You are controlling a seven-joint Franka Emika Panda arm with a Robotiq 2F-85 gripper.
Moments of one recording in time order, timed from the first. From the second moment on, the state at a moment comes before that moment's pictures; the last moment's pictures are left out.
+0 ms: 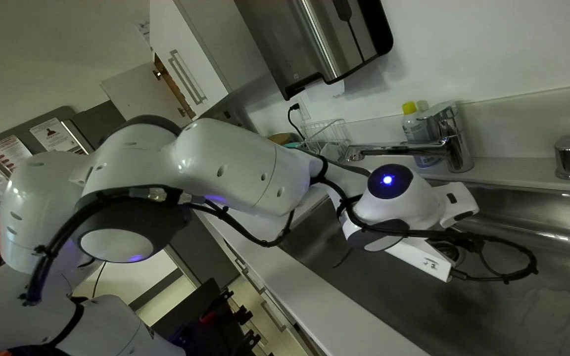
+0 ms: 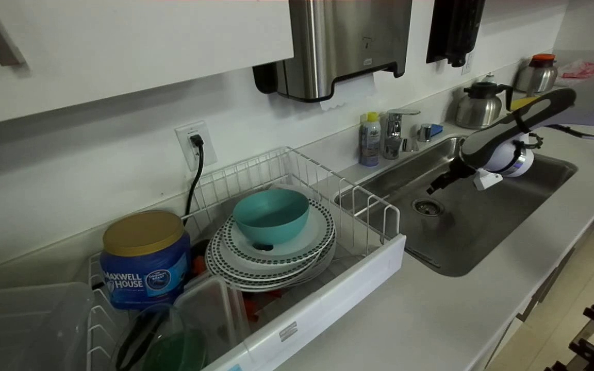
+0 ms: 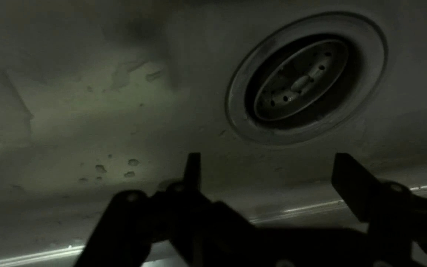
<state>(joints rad) -0.85 1.12 0.48 -1.62 0.00 3.01 -0.68</state>
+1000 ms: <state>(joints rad) -0.78 0.70 0.33 -1.98 -0.01 2.91 -0.55</state>
